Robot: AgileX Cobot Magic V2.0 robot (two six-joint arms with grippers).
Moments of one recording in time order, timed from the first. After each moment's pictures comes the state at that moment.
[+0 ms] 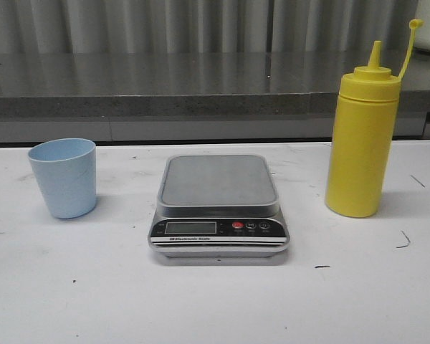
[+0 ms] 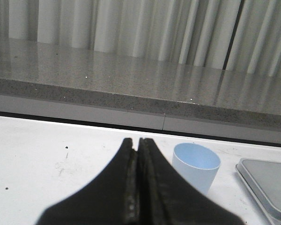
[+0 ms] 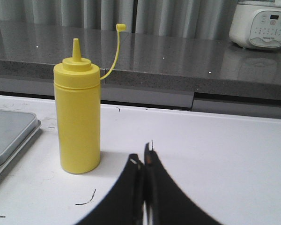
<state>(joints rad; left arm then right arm) -0.04 -0.01 0.00 -0.06 0.04 -0.08 0.01 -0.01 0.03 0.10 0.07 -0.12</state>
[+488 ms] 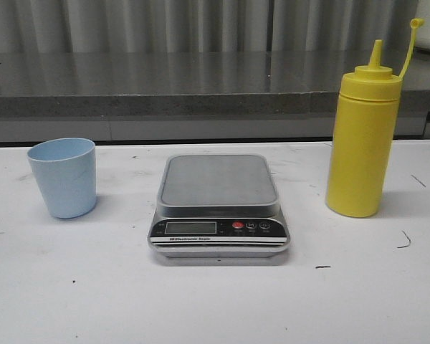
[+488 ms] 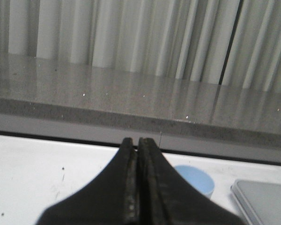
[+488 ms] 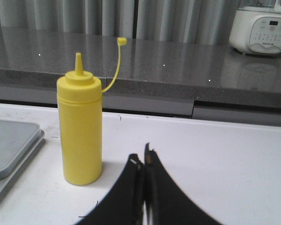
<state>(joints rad) -0.04 -0.01 -0.07 -0.06 0.05 -0.08 0.01 -0.01 -0.07 0.11 0.17 -0.12</state>
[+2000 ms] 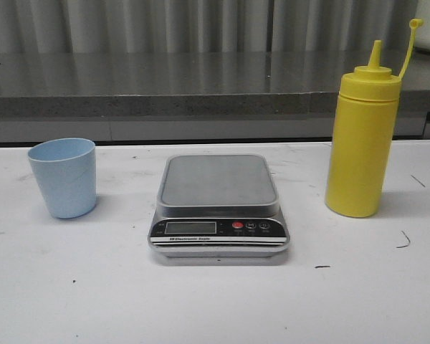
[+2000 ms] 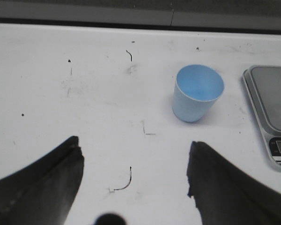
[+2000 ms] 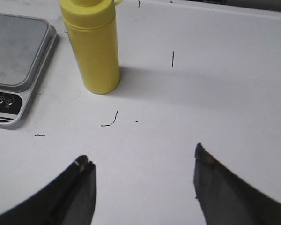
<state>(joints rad) -0.04 0.64 -0.67 -0.04 0.72 -0.03 0.01 0.61 -0.65 0.11 0.76 -0.12</state>
